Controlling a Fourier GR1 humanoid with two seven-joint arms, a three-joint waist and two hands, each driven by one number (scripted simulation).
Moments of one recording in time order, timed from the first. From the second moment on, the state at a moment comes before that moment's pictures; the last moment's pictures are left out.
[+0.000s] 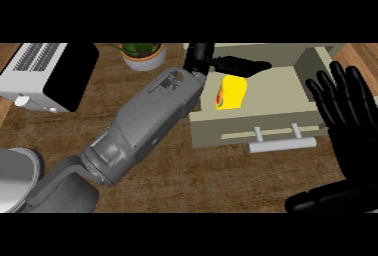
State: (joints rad) left arm -1.31 0.00 -0.55 -0.47 0.72 0.45 -0.42; right arm -0.14 -0.08 -0.06 -2.03 -0.25 0.20 0.14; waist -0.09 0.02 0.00
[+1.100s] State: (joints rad) left arm -0.90 0.26 -0.42 -1.02 0.79 0.43 -0.34; right arm -0.04 -0.27 -0.07 -2.09 -0.12 0.39 0.16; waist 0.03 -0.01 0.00
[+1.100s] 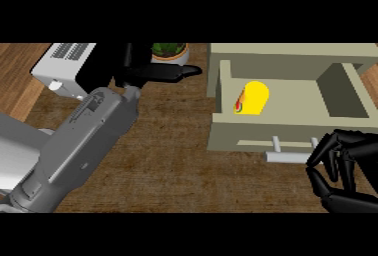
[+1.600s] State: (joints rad) left arm -0.54 0.45 -0.34 -1.35 0.83 0.33 -0.30; right arm -0.06 -0.28 0.03 -1.98 0.15 0.37 0.08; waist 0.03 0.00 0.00
